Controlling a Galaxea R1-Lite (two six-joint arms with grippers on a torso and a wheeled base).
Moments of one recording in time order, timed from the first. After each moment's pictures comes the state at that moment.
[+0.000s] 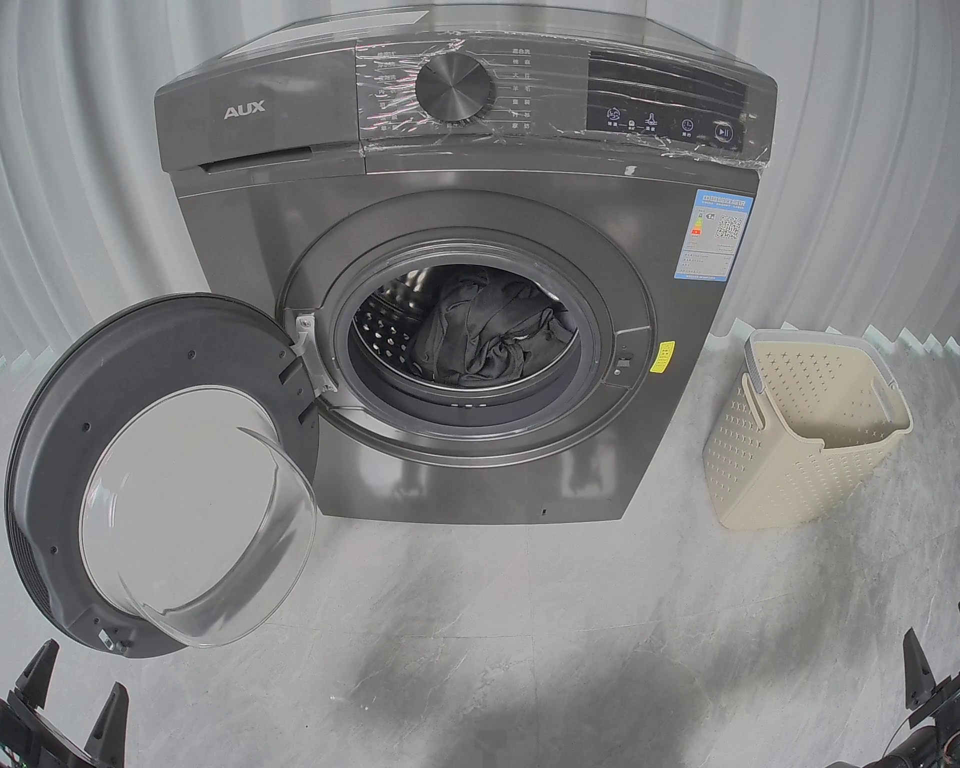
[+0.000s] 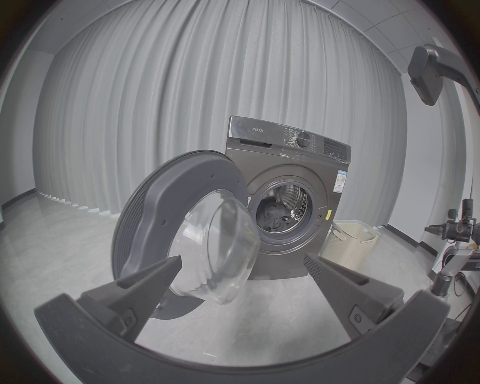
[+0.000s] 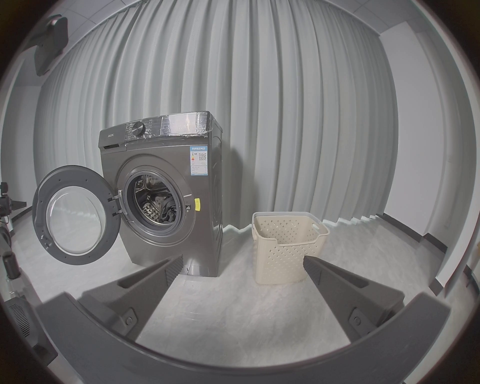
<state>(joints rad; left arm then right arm) 0.00 0.03 -0.02 -0.07 -0.11 -0.10 0.02 0.05 -0.02 -0.06 -0.09 -0.03</state>
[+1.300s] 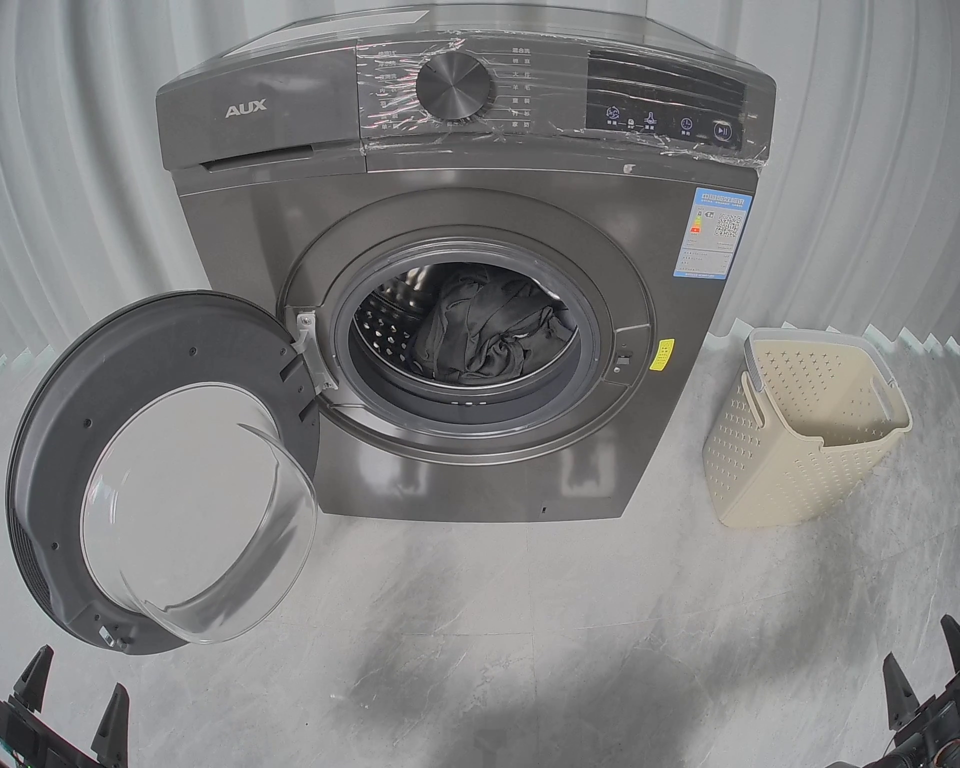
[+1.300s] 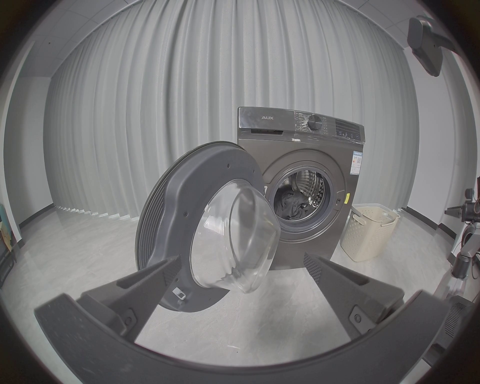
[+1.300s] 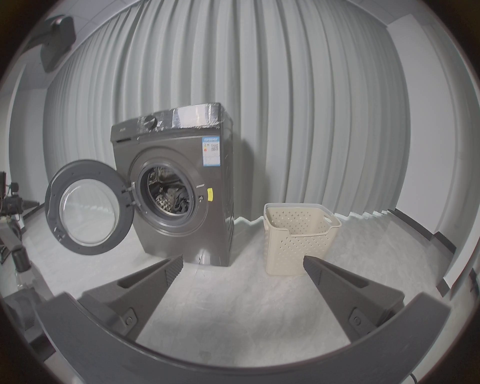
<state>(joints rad) 0.00 0.01 -0.02 0.00 0.00 -0.01 0.00 0.01 -0.02 0.02 0.01 -0.03</state>
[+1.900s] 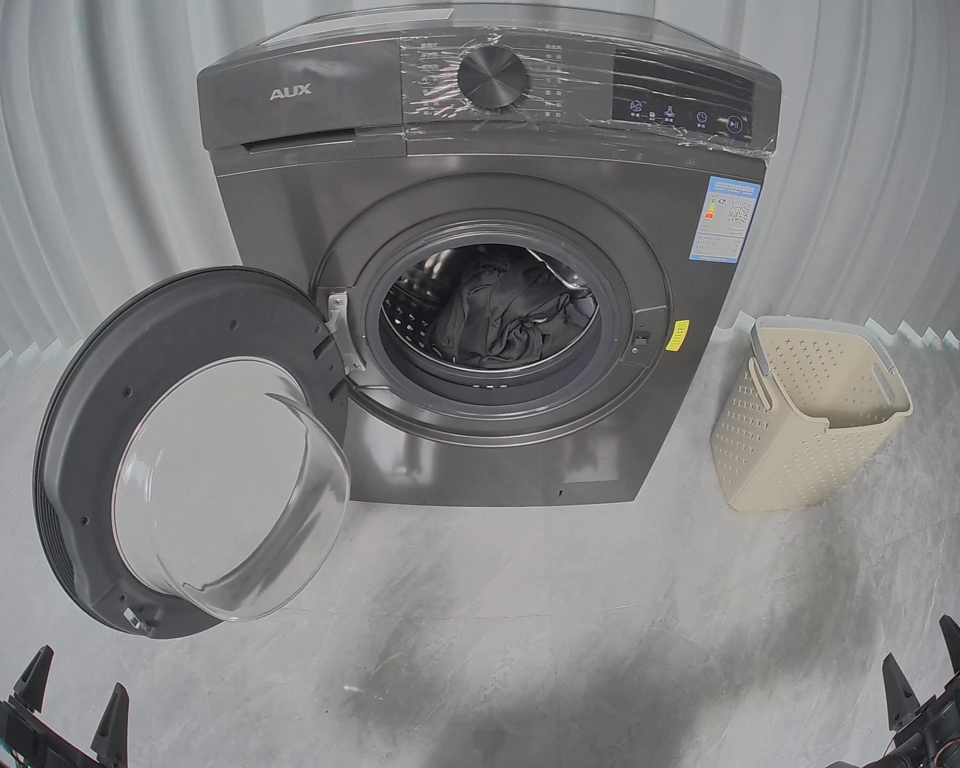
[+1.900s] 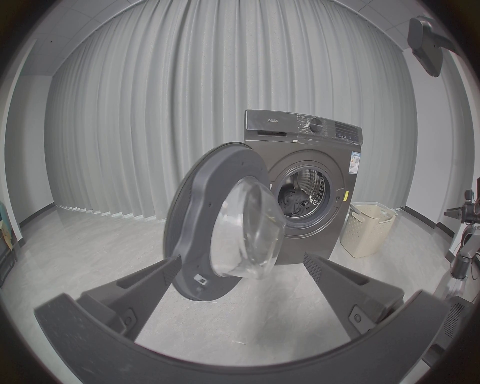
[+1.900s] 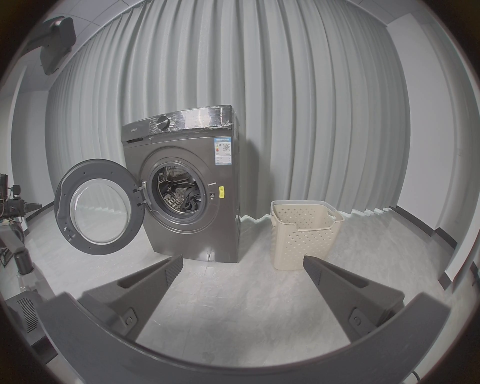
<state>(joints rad) 0.00 0.01 -0.02 0.00 0.00 -0.01 0.00 0.01 -0.02 0.02 0.02 -0.02</state>
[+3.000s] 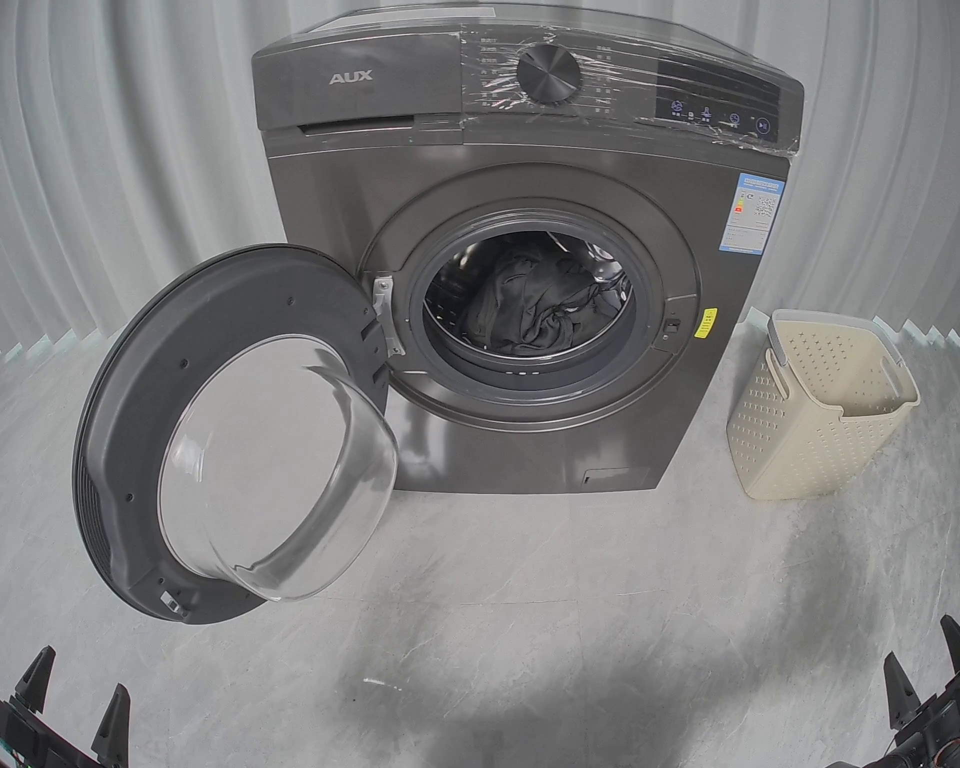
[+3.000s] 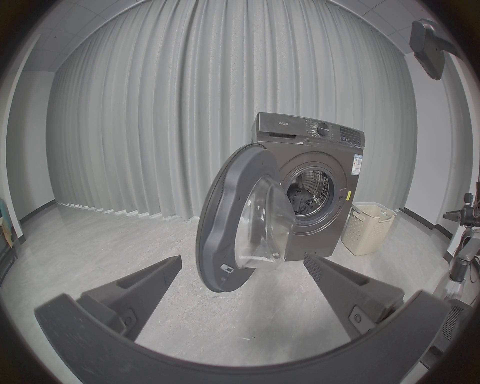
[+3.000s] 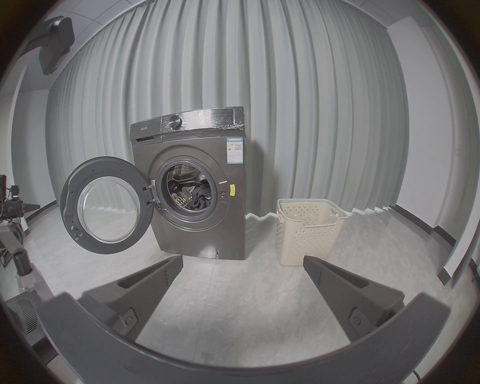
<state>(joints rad) 0.00 0.01 -0.02 0.00 -0.01 -0.03 0.00 0.01 -0.02 0.02 0.01 -0.01</state>
